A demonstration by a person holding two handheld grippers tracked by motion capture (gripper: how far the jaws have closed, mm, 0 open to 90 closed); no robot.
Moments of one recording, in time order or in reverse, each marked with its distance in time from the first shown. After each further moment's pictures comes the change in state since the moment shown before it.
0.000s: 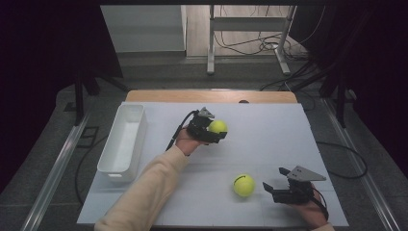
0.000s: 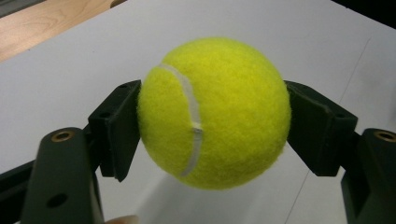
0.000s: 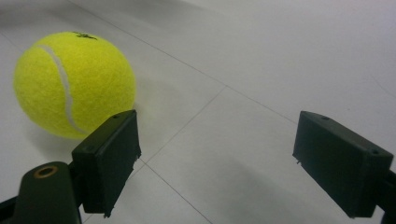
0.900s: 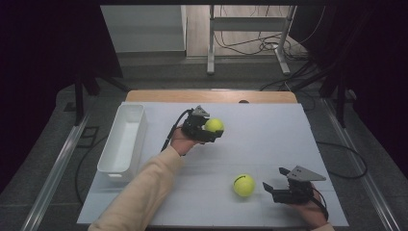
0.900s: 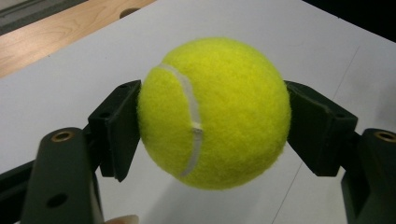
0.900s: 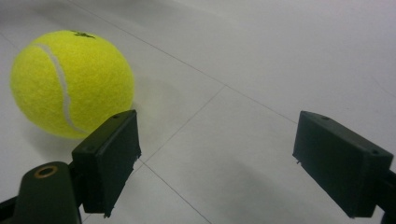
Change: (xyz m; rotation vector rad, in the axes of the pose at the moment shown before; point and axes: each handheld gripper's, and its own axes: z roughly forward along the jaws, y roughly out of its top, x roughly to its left) left arm 0.002 -0.001 -0.022 -0.028 0.005 -0.002; right arm 0.000 0.000 0.001 0.003 -0.004 -0.001
